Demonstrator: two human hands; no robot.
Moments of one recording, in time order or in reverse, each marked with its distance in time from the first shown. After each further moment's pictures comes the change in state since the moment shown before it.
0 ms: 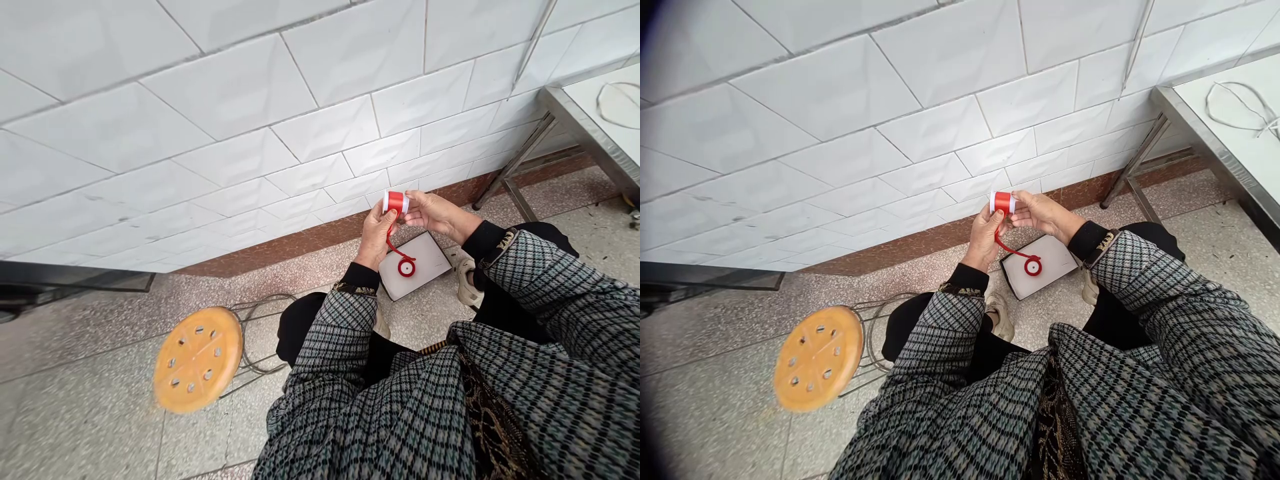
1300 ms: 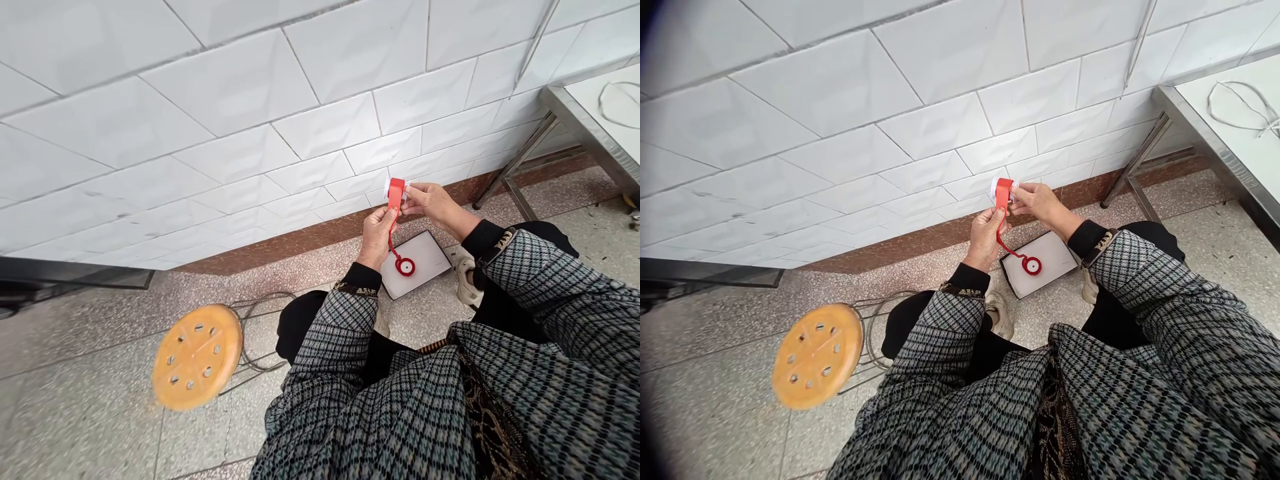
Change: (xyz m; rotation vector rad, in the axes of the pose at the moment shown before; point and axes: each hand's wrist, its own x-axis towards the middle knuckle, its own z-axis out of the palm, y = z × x) left_hand -0.008 0.003 0.008 0.159 0.095 0.010; right_hand 0.007 0.000 0.002 -0.232 0.092 -0.289
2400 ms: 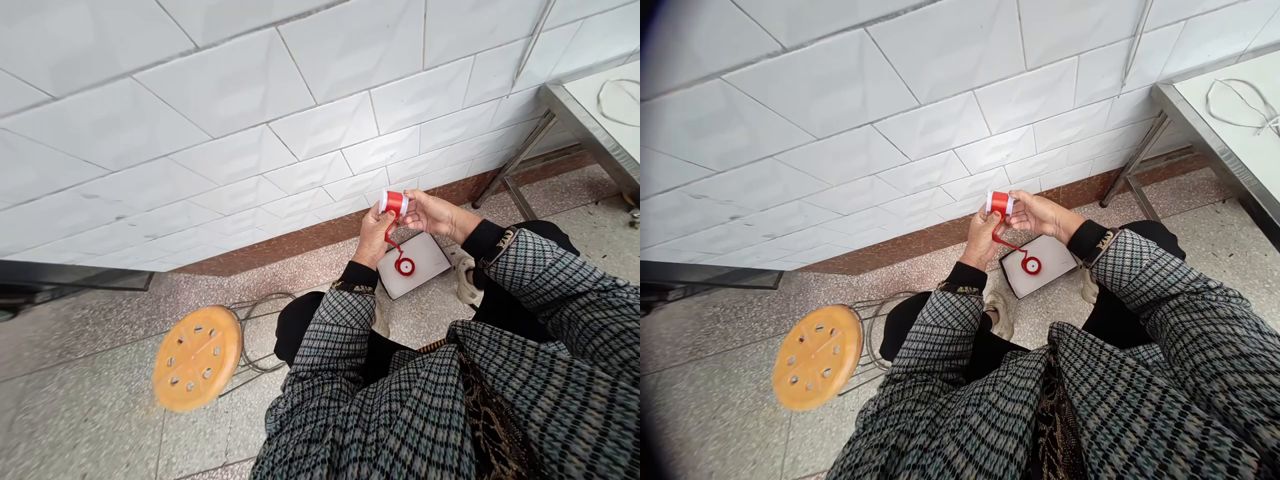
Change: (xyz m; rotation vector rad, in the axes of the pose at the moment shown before) left_hand 0.008 -0.005 -0.007 -0.123 -0.084 -0.031; right_hand -0.012 -0.006 -0.002 0.238 -0.190 0.387
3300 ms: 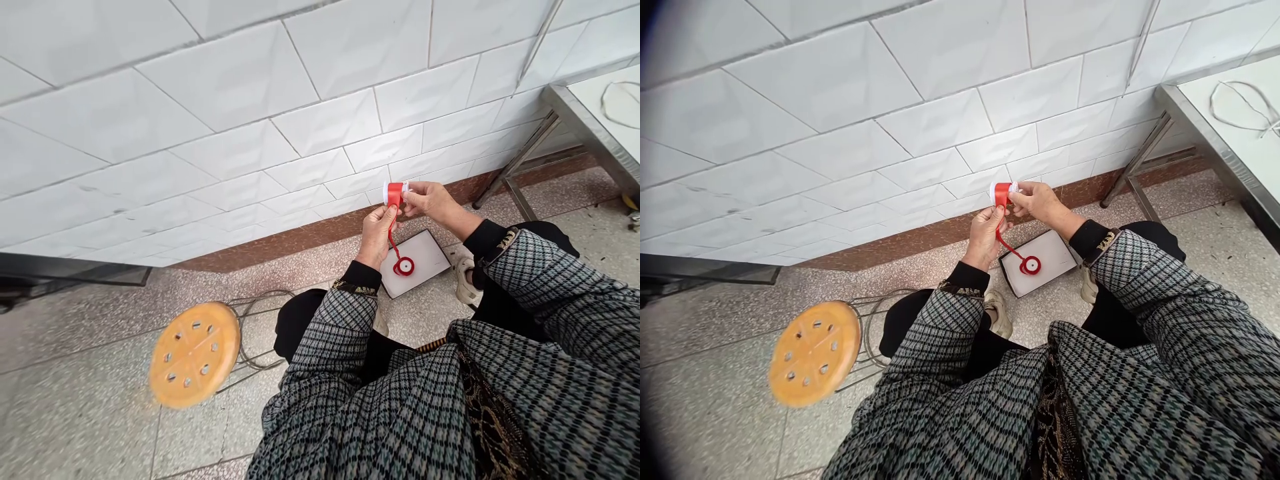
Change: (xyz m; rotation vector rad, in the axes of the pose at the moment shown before) left_hand -0.008 0.003 0.009 0.072 0.095 -0.017; right_hand 0.012 0.001 -0.006 -0.410 0.178 -0.438
